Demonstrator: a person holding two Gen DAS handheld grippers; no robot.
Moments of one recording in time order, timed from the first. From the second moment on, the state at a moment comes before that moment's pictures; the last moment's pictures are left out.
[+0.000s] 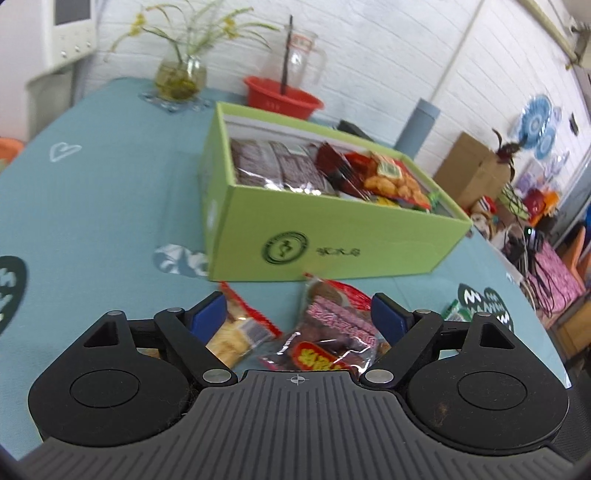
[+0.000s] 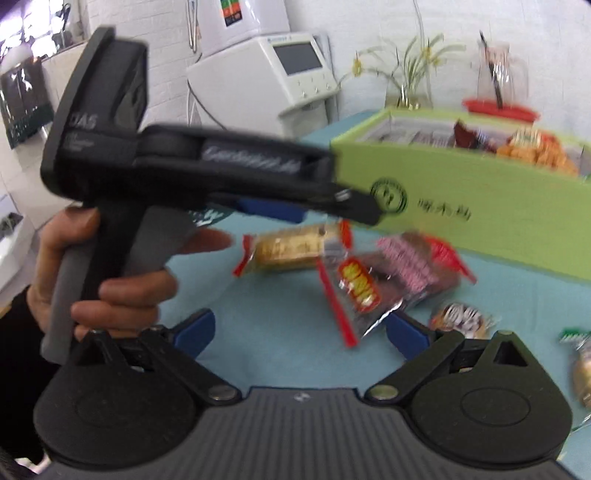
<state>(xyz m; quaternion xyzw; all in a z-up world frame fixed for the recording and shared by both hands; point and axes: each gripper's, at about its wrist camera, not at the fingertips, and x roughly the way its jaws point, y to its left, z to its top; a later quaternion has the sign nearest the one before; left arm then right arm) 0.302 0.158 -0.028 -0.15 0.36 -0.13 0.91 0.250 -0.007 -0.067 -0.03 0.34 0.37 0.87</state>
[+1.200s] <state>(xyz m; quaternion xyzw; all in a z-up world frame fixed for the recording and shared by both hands) 0.231 0.100 -0.050 -0.14 0.42 -0.16 0.88 0.216 -0.051 -0.080 -0.08 0.31 0.34 0.88</state>
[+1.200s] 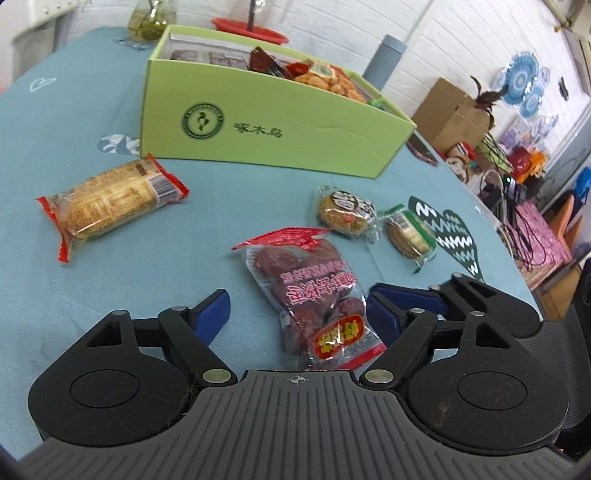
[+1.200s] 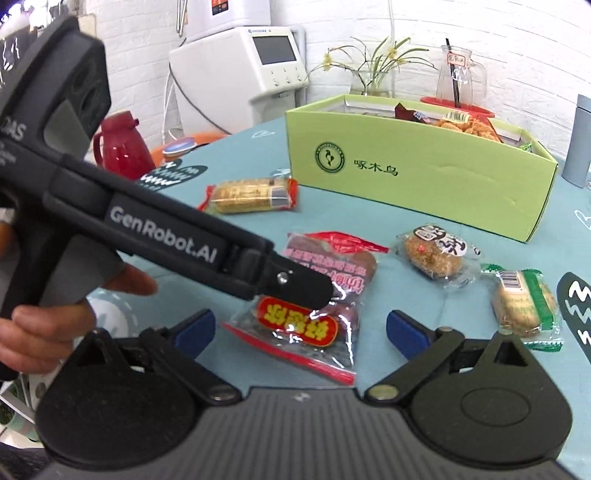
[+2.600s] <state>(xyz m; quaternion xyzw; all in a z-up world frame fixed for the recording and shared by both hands) 0.403 0.134 0.046 -0.15 0.30 -0.17 0.93 0.369 -0.052 0.007 -0.06 0.22 0.33 0.92</state>
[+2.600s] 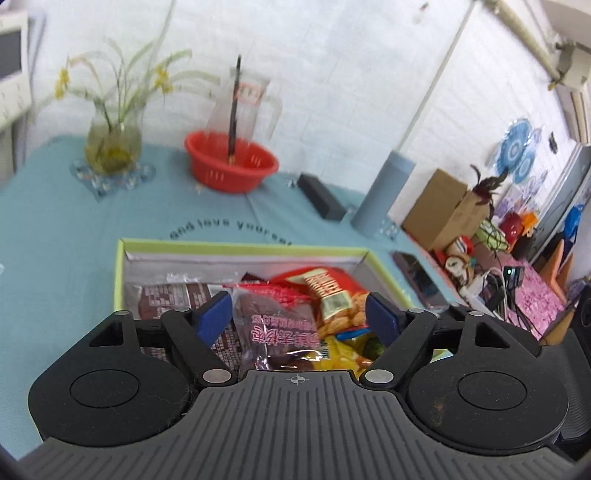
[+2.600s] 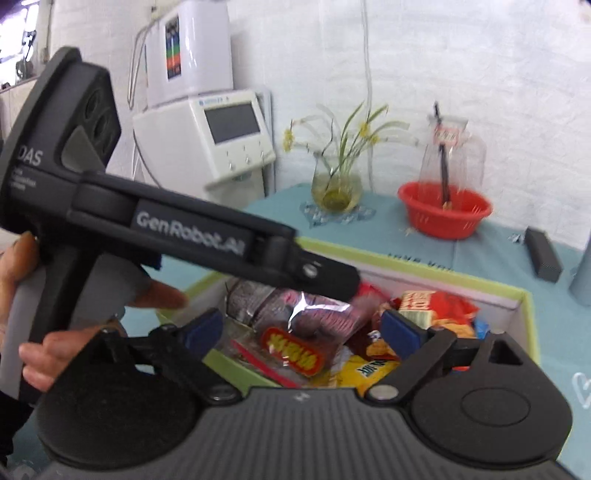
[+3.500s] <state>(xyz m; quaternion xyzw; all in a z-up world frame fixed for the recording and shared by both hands) 0.315 -0.002 -0.039 0.04 0.38 -0.13 0.91 0.233 -0.166 -0.070 0.03 0.28 0.23 0.93</state>
